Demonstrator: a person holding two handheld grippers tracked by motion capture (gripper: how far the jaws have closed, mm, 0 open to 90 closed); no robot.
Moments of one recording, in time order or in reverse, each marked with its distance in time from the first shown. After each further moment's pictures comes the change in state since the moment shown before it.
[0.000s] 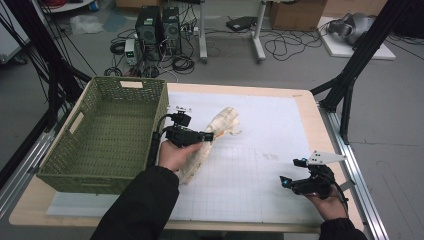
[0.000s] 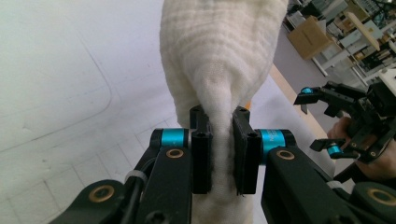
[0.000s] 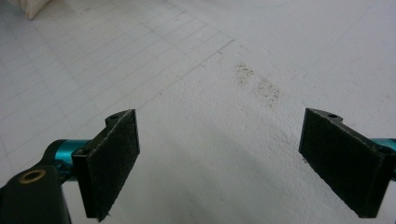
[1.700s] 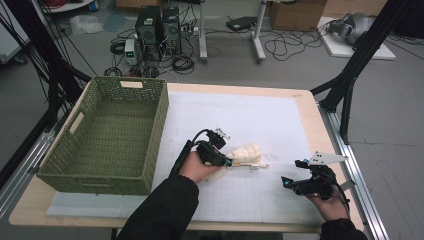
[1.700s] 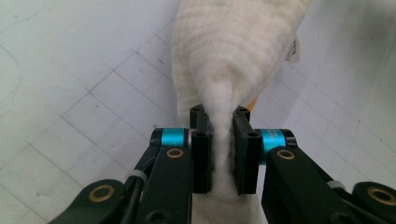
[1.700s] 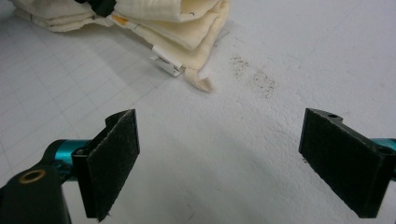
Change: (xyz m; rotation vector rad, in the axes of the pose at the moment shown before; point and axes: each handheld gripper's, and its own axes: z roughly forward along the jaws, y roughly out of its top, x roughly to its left) left arm -0.024 -0.036 0.087 0.358 0.065 0.364; right arm -0.001 -0.003 -0.003 0.015 -0.011 0.019
